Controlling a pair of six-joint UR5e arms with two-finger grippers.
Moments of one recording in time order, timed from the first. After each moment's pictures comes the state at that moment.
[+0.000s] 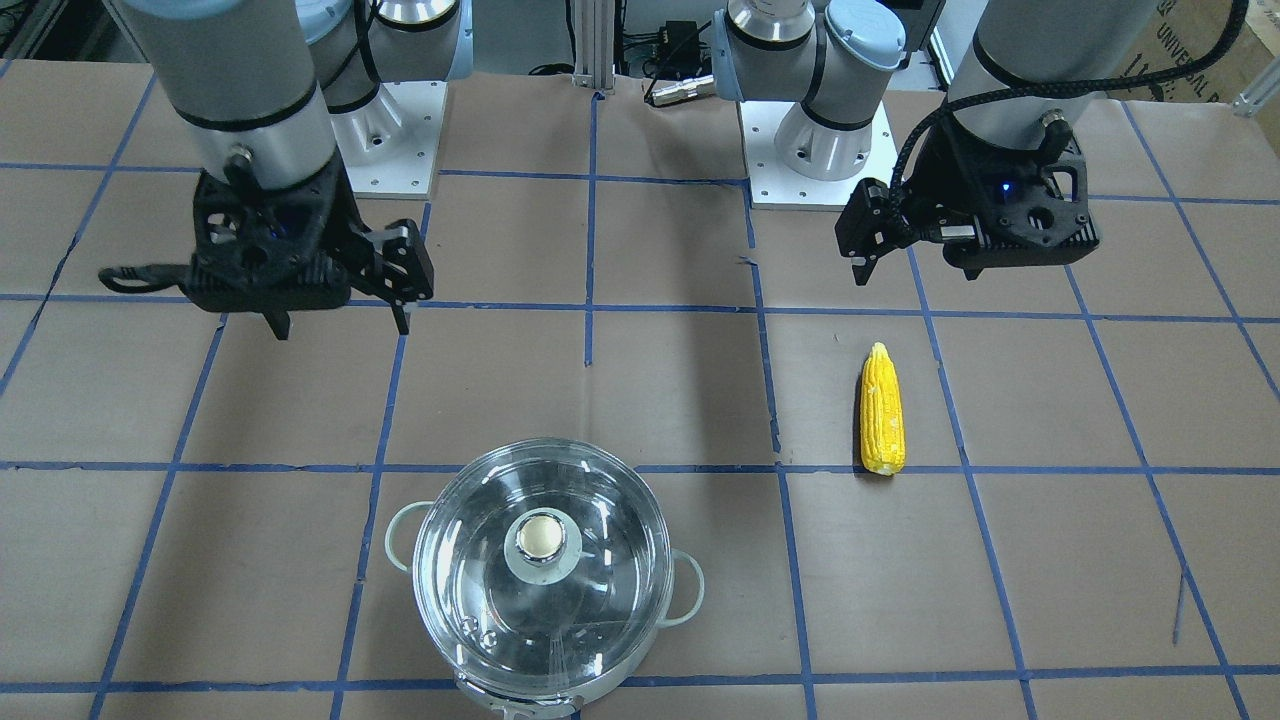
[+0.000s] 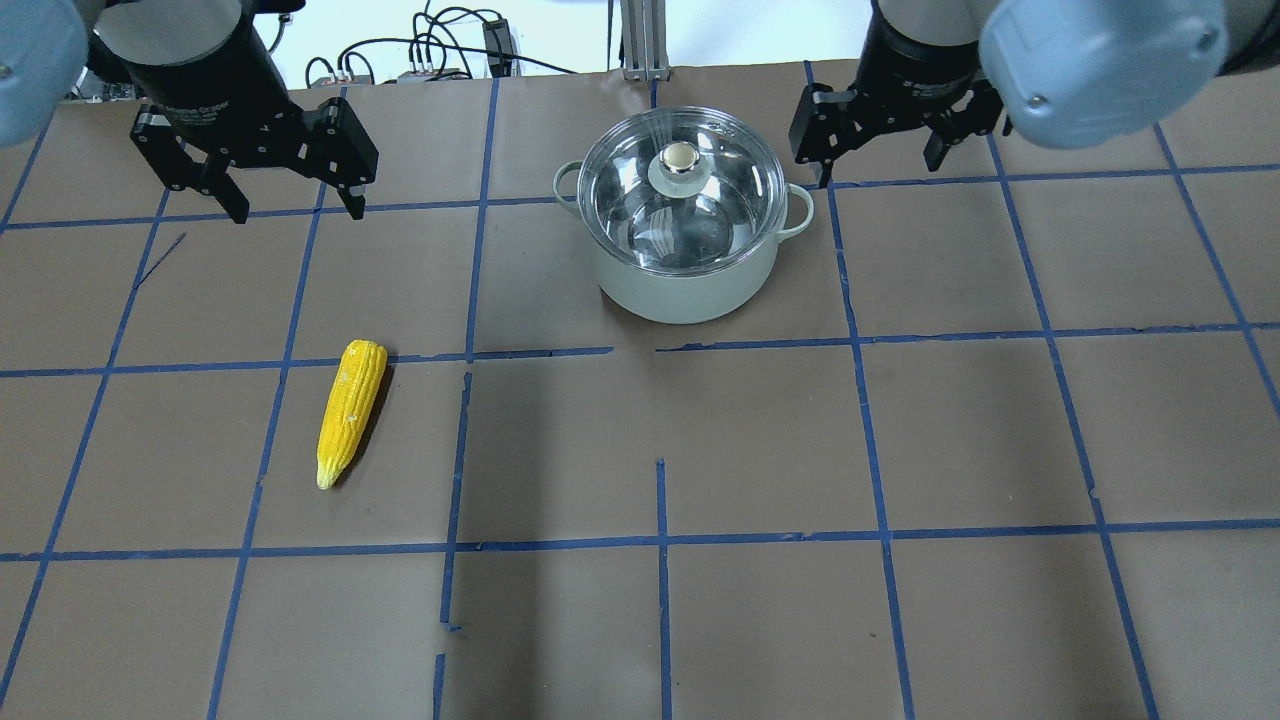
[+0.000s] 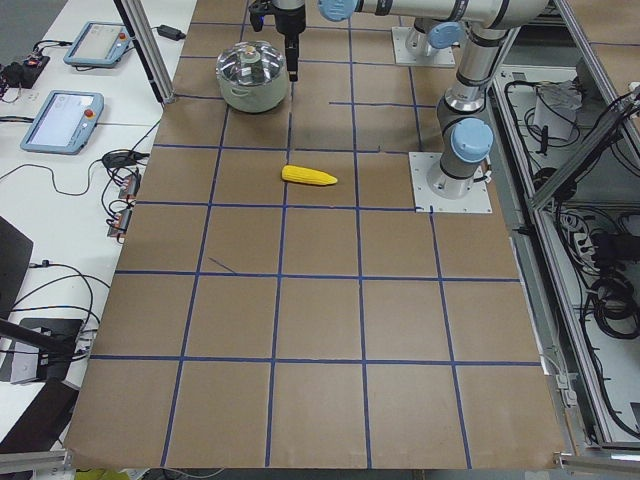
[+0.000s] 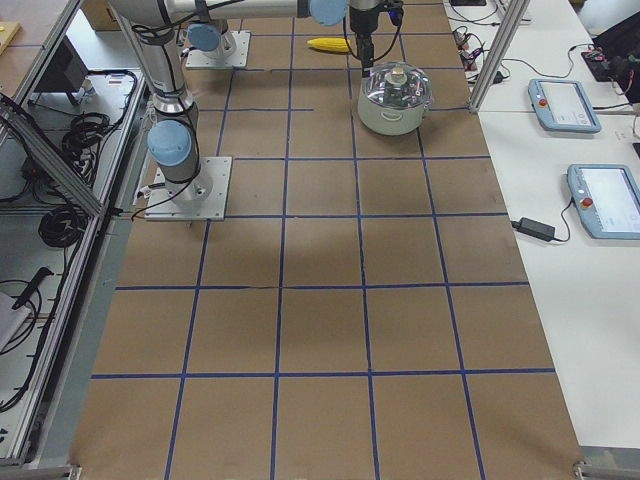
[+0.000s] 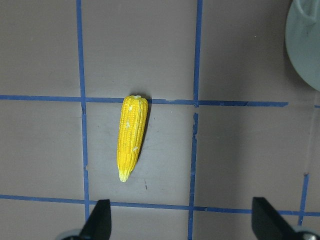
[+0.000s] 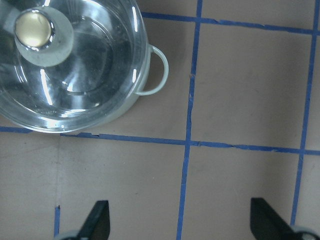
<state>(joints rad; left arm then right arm) -1.55 -1.65 -1.44 -1.66 1.64 -0.01 1.71 -1.37 1.40 -1.69 -1.62 0.02</state>
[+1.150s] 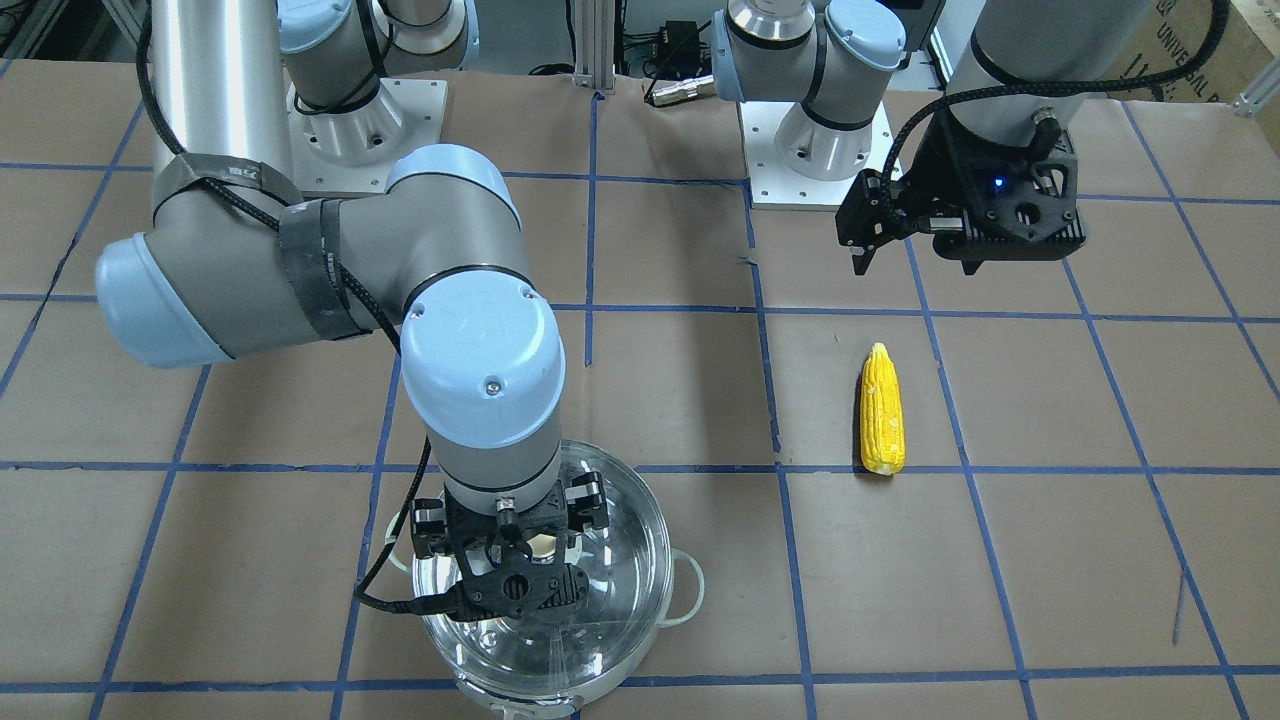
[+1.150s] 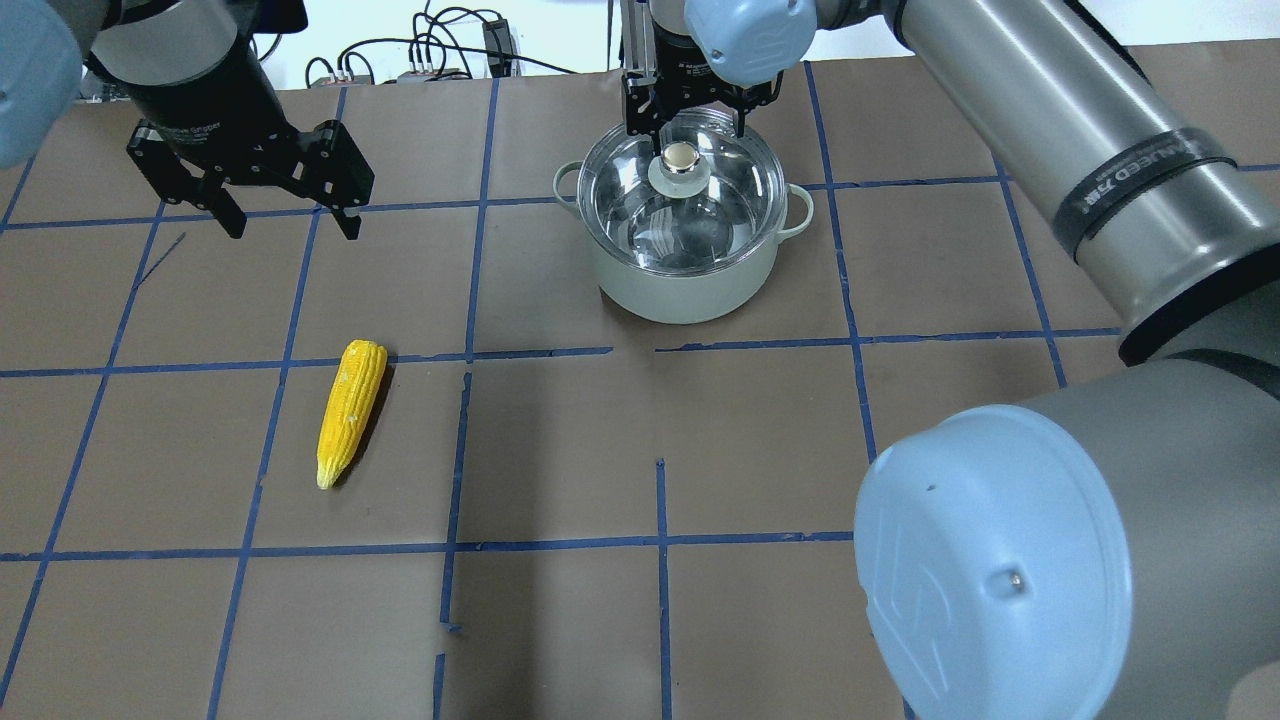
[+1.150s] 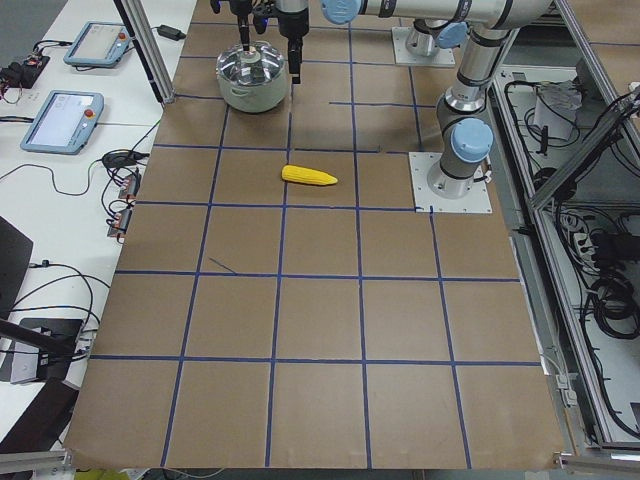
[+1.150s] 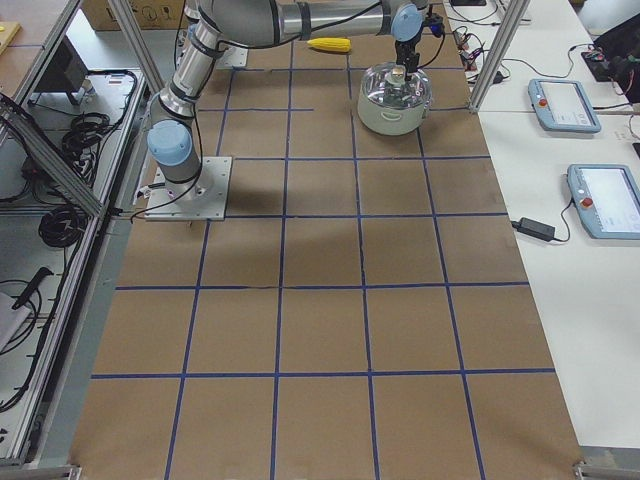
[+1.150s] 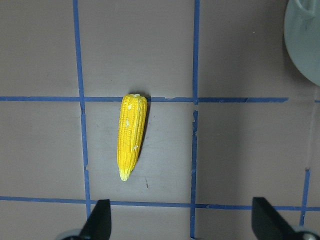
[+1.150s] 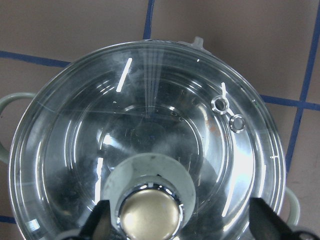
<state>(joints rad) -1.54 -1.62 -1.48 -1.66 1.64 0.07 1.85 -0.91 1.00 -1.70 -1.62 0.10</state>
